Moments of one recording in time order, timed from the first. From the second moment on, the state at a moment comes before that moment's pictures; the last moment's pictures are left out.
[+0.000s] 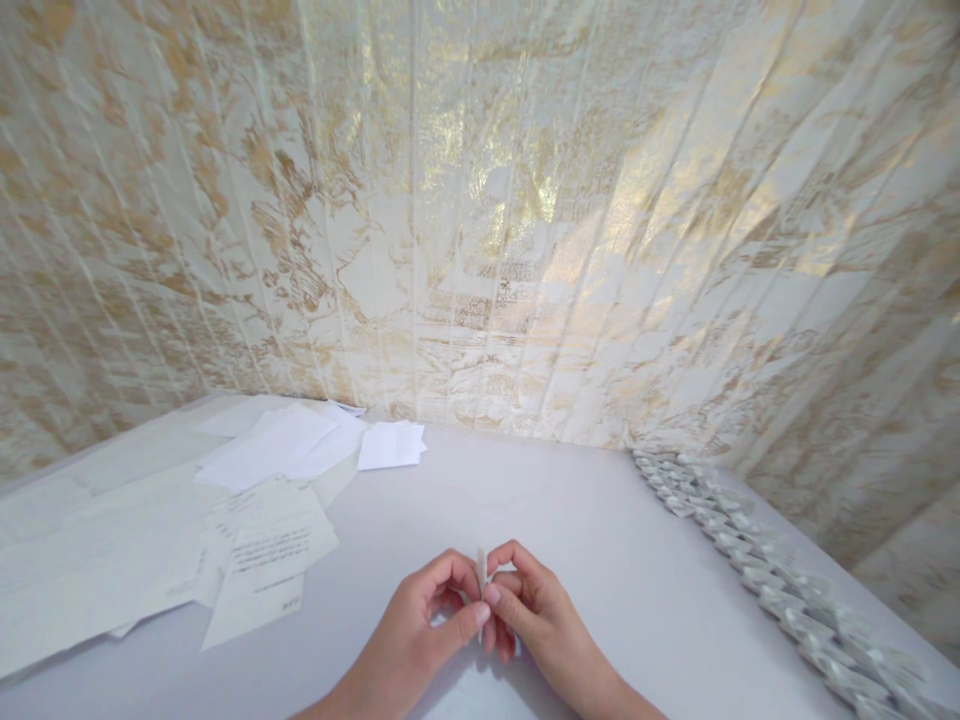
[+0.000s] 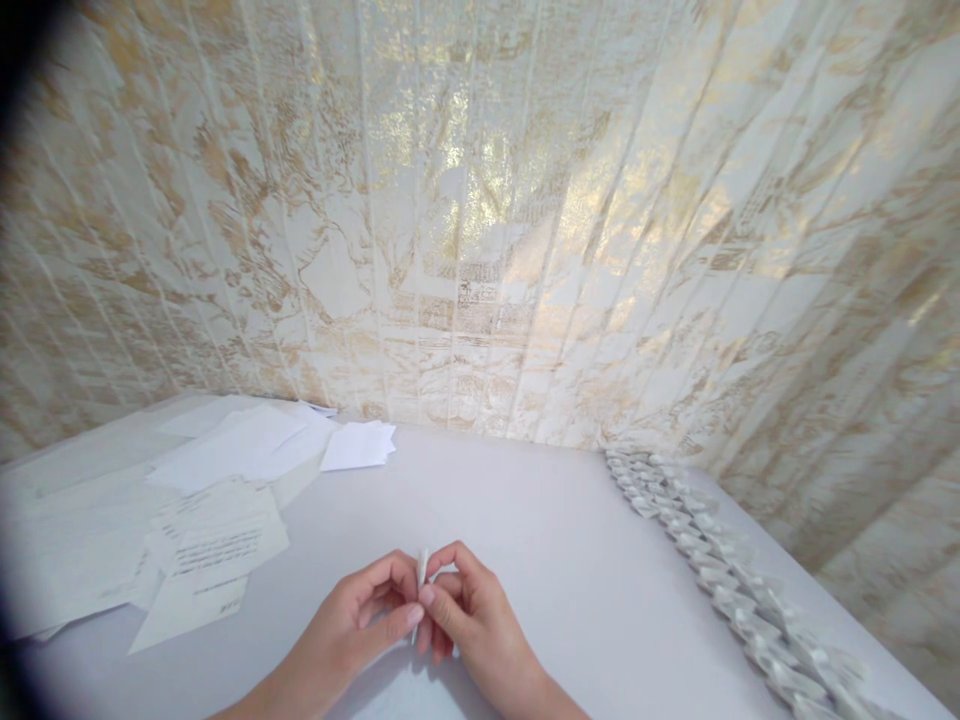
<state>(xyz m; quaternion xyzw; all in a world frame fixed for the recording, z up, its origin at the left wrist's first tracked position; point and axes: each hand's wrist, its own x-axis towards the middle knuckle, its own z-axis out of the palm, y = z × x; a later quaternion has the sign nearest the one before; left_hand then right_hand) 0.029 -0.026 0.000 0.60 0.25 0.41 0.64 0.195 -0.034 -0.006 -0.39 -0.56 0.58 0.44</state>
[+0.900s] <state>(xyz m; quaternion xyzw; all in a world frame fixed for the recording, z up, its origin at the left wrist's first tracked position) 0.029 -0.020 -0.003 0.56 0.31 0.43 0.63 0.196 -0.035 -0.003 -0.41 -0.56 0.55 0.46</state>
